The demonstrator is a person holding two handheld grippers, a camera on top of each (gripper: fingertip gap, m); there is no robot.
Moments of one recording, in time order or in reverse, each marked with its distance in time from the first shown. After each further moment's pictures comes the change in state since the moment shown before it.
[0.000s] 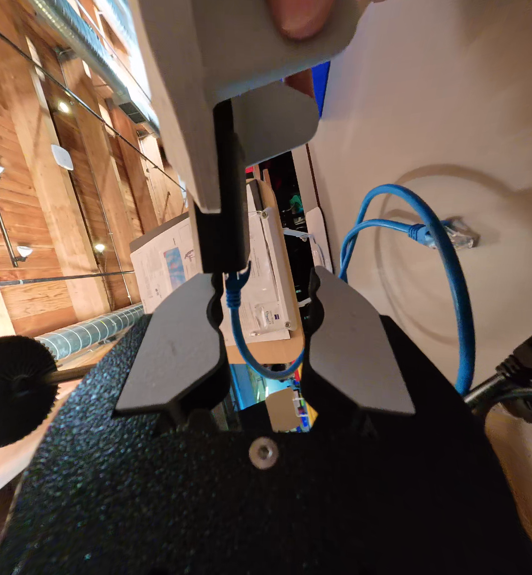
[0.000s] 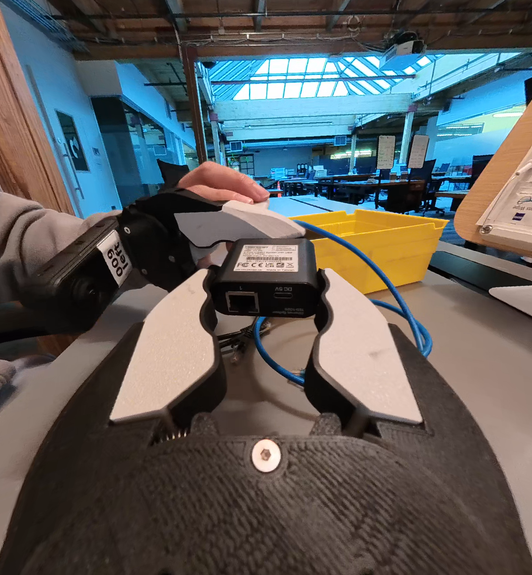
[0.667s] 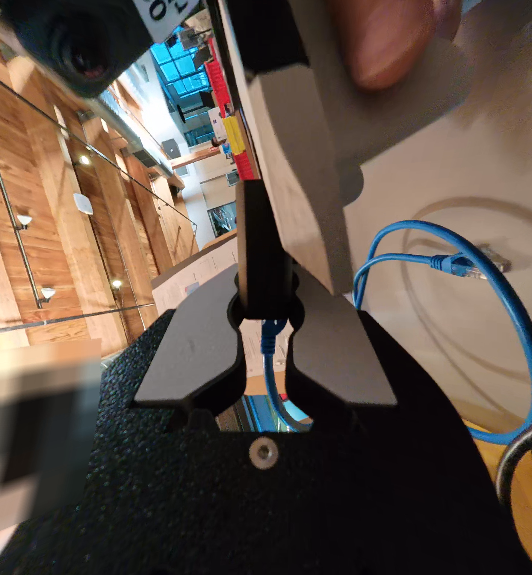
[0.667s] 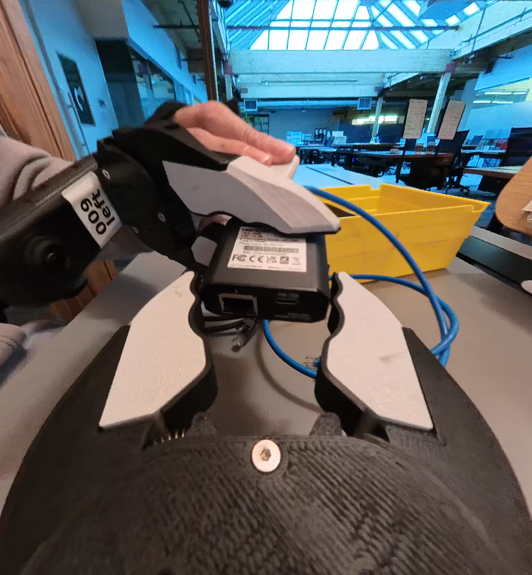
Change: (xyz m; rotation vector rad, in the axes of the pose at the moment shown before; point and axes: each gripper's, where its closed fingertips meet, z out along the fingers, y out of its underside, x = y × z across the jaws) left arm -0.022 -0.028 0.002 0.097 0.001 0.083; right arm -0.016 0.019 0.011 -0.118 -0.056 -0.038
